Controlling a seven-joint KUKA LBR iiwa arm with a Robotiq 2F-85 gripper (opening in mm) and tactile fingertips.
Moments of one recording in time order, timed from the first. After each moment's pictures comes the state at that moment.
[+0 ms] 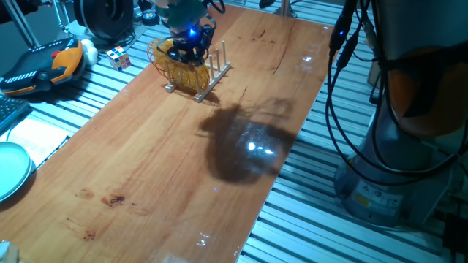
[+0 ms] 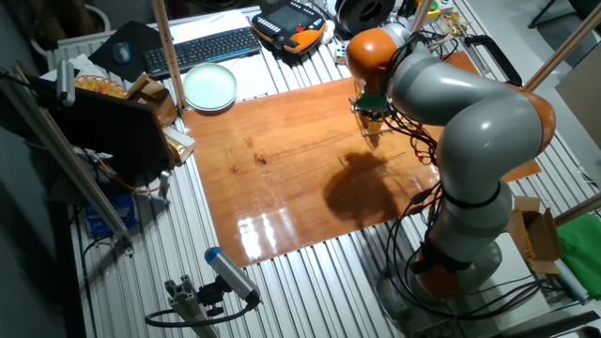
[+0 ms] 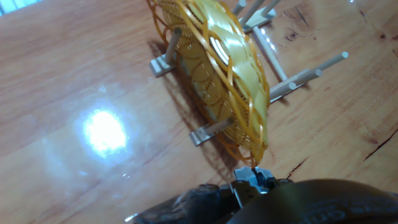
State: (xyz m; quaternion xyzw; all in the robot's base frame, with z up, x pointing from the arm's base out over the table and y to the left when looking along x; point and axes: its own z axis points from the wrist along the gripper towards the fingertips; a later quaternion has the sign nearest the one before) arm 0.531 -0.056 0.199 0.25 0.95 -0.15 0.07
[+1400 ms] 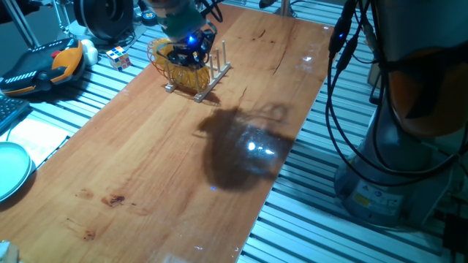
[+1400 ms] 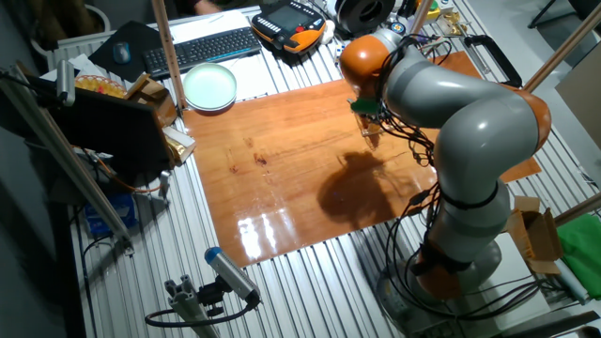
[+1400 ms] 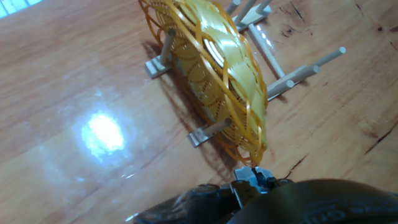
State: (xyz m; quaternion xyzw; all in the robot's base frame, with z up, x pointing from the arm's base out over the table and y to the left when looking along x) arm 0.529 -0.050 0.190 0.29 0.94 -0.16 0.09
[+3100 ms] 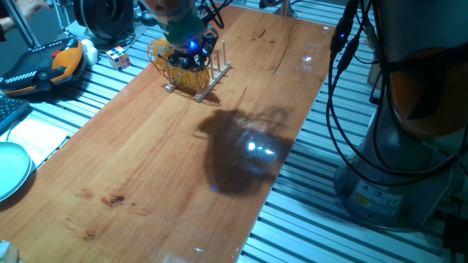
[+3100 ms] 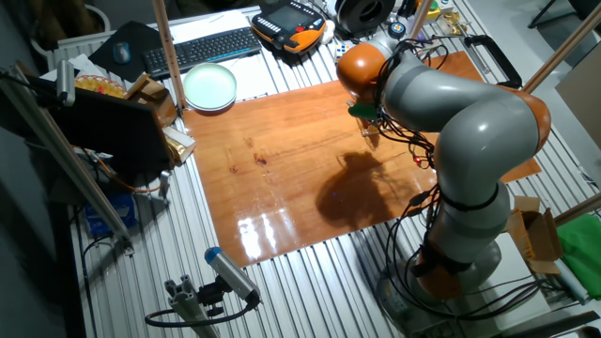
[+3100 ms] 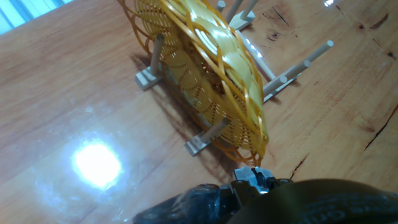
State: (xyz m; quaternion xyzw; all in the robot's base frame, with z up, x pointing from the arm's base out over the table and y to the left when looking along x) arm 0.527 -0.051 0.185 0.31 0.93 -0.17 0.11
